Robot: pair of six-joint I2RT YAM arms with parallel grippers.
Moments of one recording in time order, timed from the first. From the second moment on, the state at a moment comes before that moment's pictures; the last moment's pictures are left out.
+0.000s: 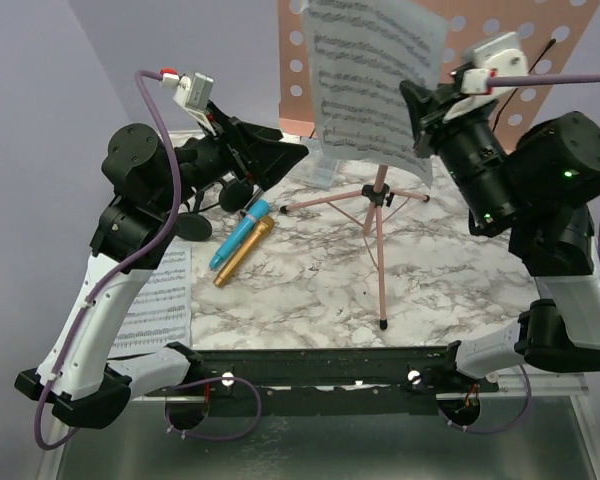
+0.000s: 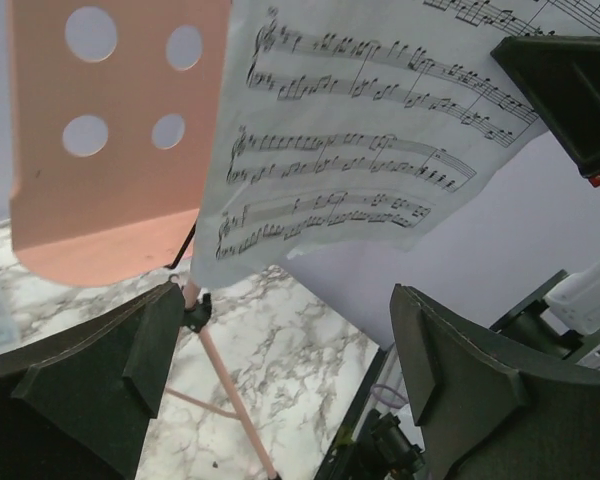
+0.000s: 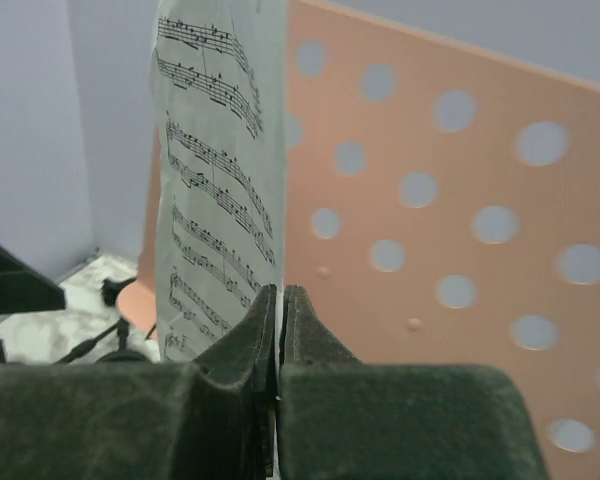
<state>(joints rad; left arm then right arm) -0.51 1.12 1.61 -0.30 0.44 -0.54 1.18 1.41 2.26 -0.53 0.69 -0.48</state>
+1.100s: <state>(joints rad) -0.56 1.37 1.71 0.14 0.38 -0.70 1.18 1.40 2.15 -0.05 0.80 -0.87</state>
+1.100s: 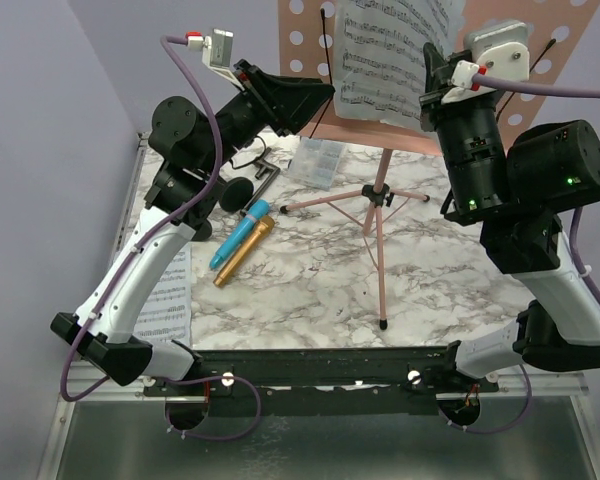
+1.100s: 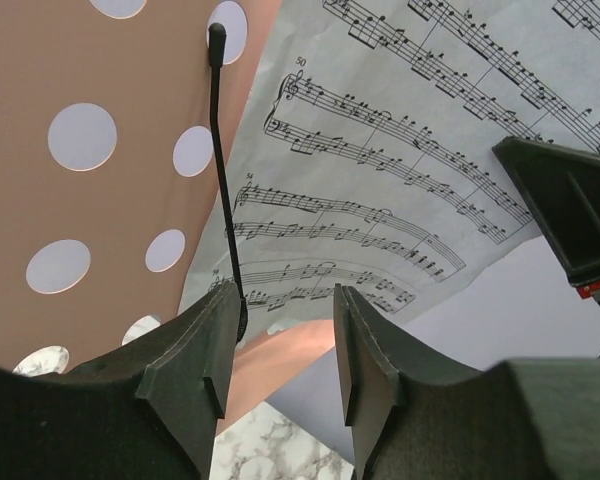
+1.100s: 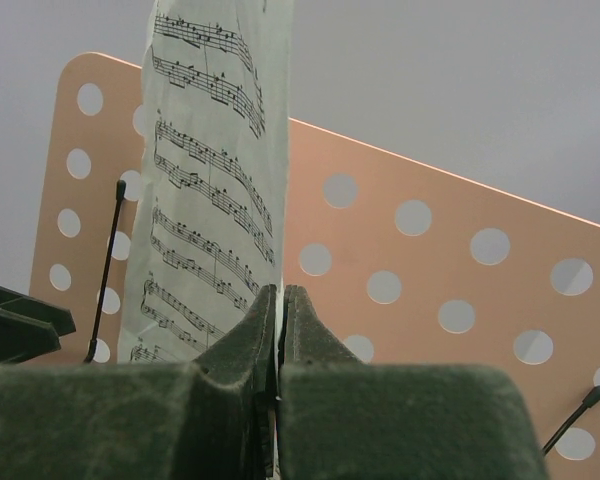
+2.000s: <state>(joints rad) -0.61 1.45 1.73 0.17 0.19 -0.70 1.18 1.41 2.10 0.06 0.80 -0.94</state>
